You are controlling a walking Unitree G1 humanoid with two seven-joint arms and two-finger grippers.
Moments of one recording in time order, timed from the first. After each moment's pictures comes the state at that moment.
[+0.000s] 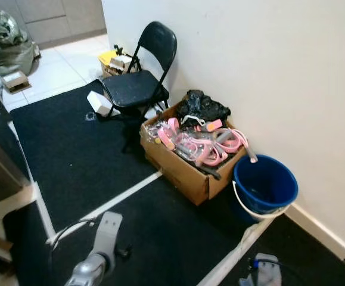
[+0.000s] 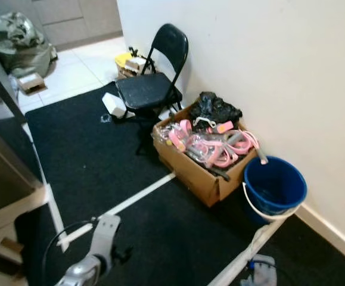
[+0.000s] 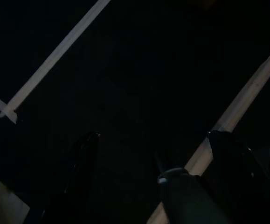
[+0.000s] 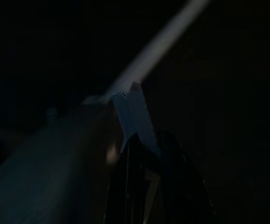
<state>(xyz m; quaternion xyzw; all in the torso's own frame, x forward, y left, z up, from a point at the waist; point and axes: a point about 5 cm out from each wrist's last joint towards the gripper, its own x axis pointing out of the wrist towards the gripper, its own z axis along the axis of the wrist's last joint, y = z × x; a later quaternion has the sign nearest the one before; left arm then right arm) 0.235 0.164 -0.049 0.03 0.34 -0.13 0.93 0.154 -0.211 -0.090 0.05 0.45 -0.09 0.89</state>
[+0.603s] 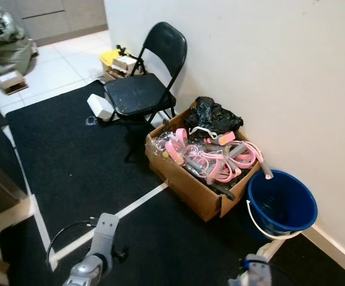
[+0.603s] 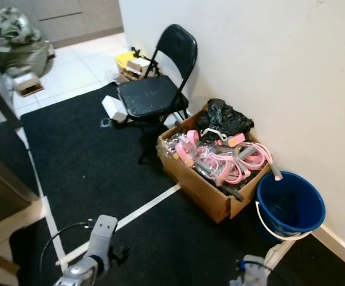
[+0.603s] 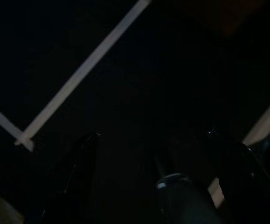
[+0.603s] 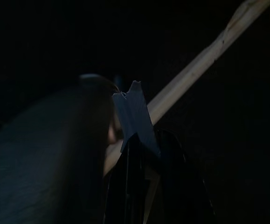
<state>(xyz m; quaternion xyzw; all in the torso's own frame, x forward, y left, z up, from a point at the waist) 0.236 0.163 -0.048 0.03 0.34 -0.13 0.93 0.150 -0.212 -0.091 0.04 0.45 -0.08 0.89</state>
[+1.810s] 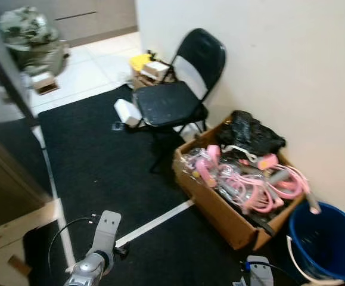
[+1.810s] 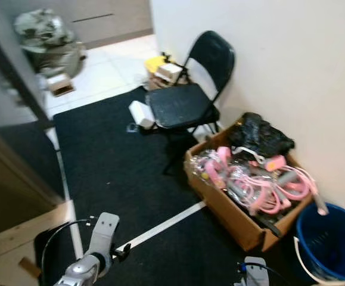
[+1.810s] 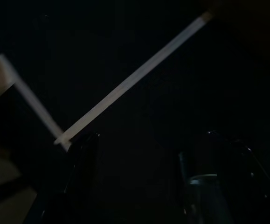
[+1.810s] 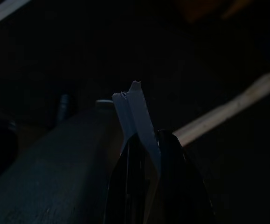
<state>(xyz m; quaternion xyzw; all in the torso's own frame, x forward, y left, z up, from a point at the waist) 0.239 0.164 -0.046 0.05 0.32 -0.12 0.94 0.157 -0.216 -0.088 0.00 0.45 -0.06 0.89</state>
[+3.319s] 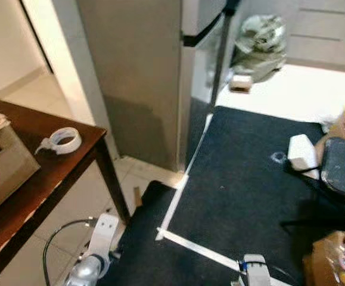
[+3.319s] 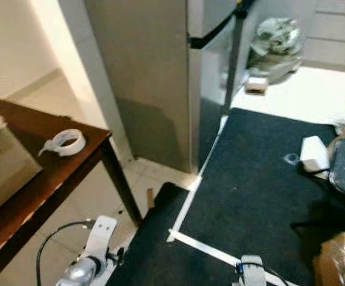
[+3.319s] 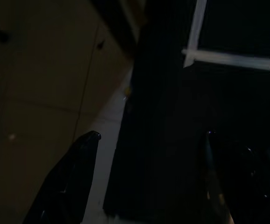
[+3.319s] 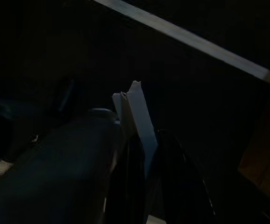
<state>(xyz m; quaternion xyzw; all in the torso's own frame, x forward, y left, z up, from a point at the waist) 0.230 0.173 -0.054 0.09 0.35 -0.09 0.93 0.151 -0.218 -0.090 -0.01 0.46 -0.05 0.89</state>
